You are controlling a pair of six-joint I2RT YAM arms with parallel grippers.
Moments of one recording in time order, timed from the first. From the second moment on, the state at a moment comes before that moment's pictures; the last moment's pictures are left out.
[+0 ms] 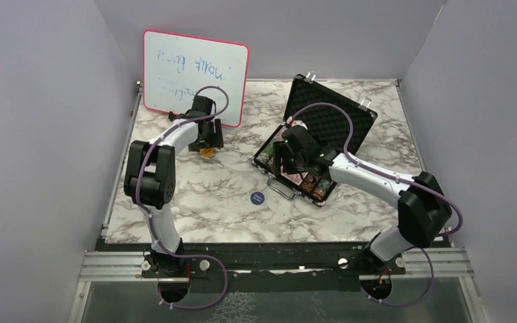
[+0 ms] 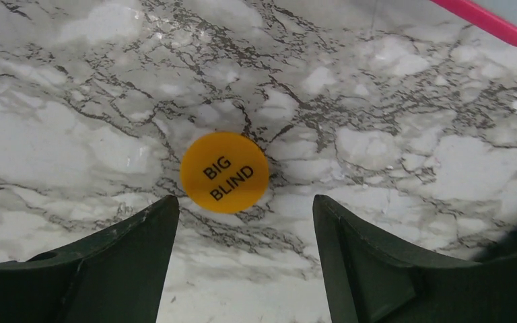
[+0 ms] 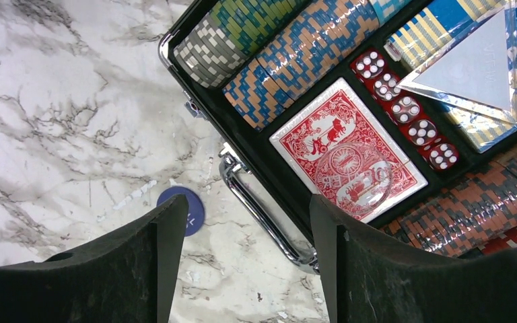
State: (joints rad) left arm -0.20 1.85 1.31 -0.52 -0.07 -0.31; right arm 0.76 1.56 1.10 -0.40 0.17 0.54
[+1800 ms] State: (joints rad) left arm -0.47 1.60 1.20 -0.51 0.02 -0.39; right arm 0.67 1.37 1.03 -0.48 0.44 0.77
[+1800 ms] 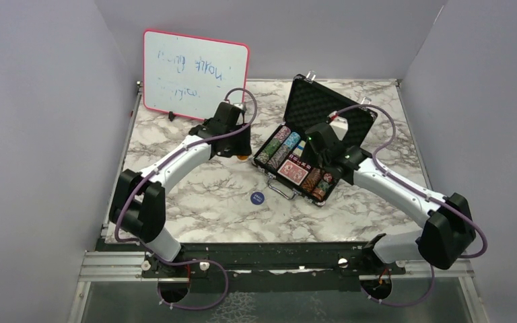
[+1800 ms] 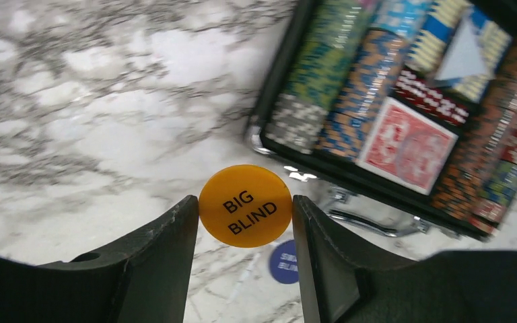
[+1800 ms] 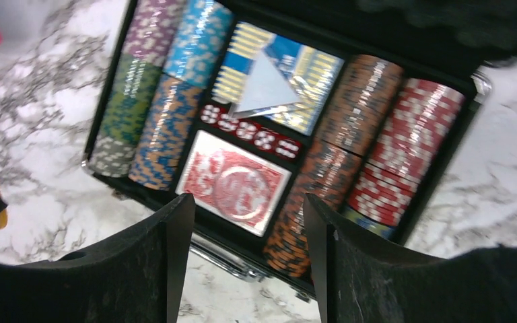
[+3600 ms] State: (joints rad) left arm -0.66 1.80 1.46 -0.43 0.22 -0.25; right arm 0.67 1.15 0.92 -0.56 0.40 0.90
